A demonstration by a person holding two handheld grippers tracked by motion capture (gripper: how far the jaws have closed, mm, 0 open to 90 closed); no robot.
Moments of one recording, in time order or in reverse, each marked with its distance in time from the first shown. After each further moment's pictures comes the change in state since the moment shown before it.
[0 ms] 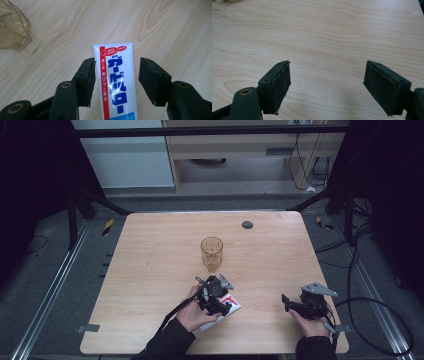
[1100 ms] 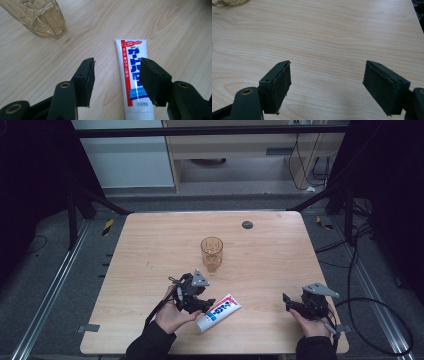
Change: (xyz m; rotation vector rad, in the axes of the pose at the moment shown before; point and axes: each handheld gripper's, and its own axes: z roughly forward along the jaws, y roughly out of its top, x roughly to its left) left arm 0.026 -0.034 -0.043 -0.132 0.027 -0.068; right arm -0.001 0.000 -0.003 -0.021 -0.010 0.001
